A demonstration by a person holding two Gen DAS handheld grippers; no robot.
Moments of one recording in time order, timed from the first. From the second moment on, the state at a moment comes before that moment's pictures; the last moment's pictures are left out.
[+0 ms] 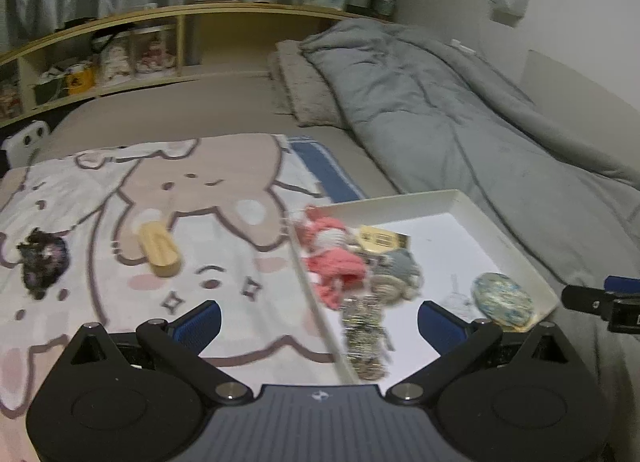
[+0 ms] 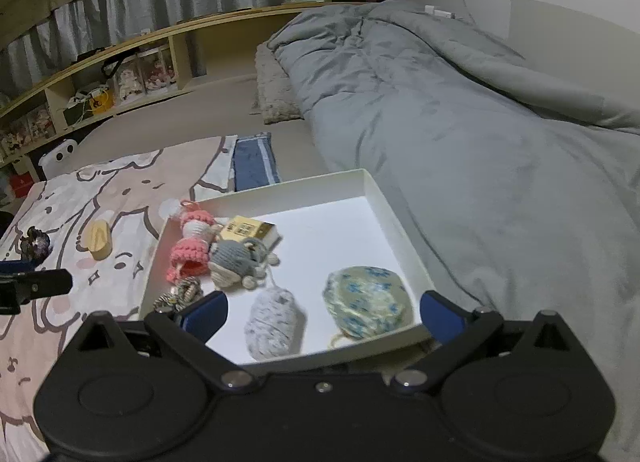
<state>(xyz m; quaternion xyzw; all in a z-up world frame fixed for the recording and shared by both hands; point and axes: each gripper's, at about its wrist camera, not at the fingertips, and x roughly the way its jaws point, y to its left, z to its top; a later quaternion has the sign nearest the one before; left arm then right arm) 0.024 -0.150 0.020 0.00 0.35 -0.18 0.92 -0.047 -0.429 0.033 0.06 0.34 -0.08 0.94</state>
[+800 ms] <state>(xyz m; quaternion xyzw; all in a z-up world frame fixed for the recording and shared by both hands) 0.068 -0.015 0.021 -0.02 0.33 -0.03 0.94 0.050 -0.297 0.033 0.05 0.32 0.03 0.94</state>
